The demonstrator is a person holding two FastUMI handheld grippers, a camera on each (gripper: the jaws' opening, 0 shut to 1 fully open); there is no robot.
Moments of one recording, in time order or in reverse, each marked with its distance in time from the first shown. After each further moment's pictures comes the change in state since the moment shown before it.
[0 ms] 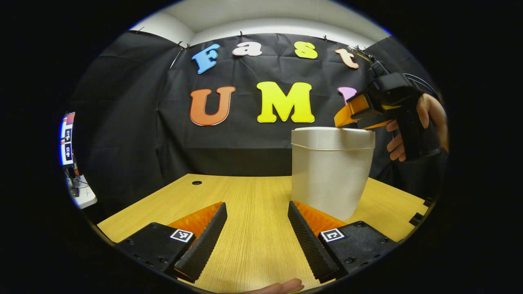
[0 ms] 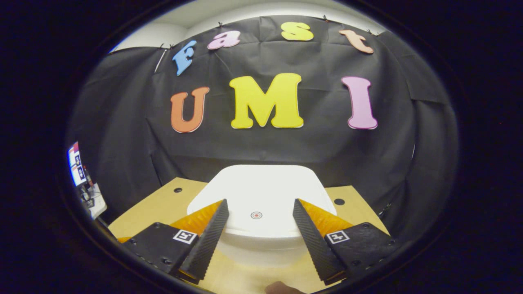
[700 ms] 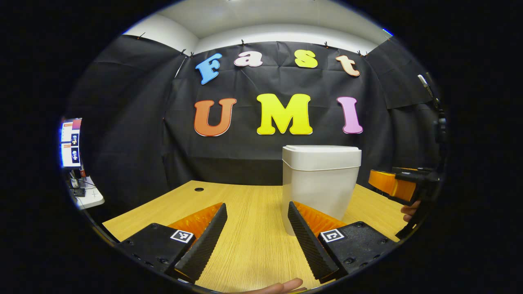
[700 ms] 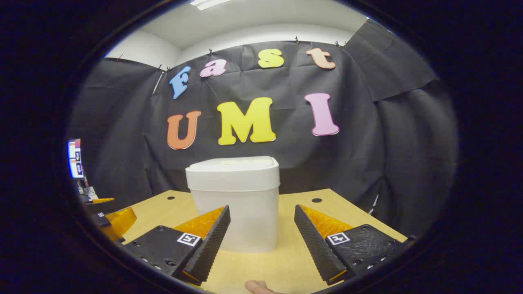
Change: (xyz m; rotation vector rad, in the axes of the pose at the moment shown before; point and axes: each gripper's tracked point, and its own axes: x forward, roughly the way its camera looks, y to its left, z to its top) left arm -0.031 -0.037 0.030 -0.004 -0.020 0.047; right arm -0.122 -0.067 -0.100 0.068 -0.204 -0.088
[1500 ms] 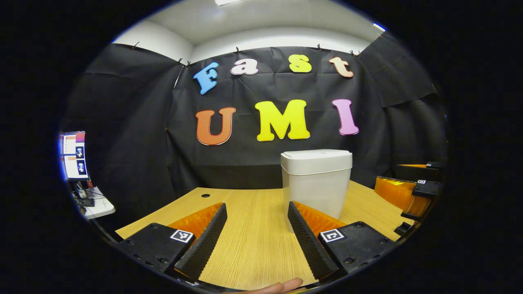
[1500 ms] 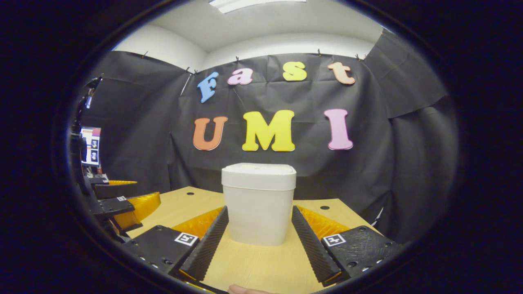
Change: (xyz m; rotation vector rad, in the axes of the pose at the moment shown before) left arm -0.038 0.005 0.027 0.075 -0.055 0.029; right arm -0.067 0.028 0.018 -0.103 -0.051 0.117
